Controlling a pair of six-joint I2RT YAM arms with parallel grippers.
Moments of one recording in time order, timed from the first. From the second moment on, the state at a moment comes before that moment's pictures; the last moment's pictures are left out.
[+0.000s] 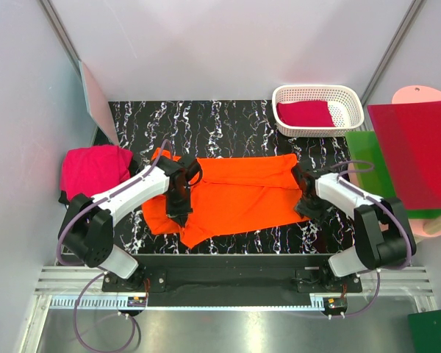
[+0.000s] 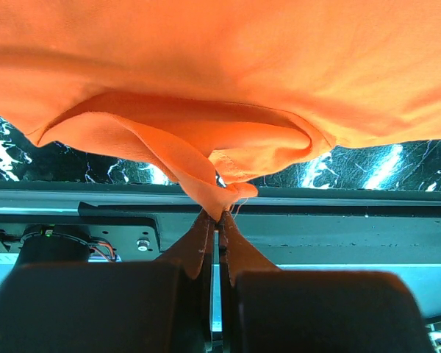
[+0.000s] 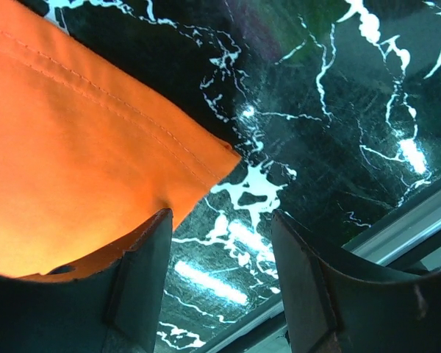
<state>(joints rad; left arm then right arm) -0.61 1.51 1.09 -1.15 0.06 -0.70 0.30 1.46 0.82 -0.90 0.35 1.00</state>
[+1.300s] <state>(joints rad) -0.57 1.51 1.27 -1.20 -0.03 -0.74 0.30 1.40 0.98 -0.87 0.34 0.89</state>
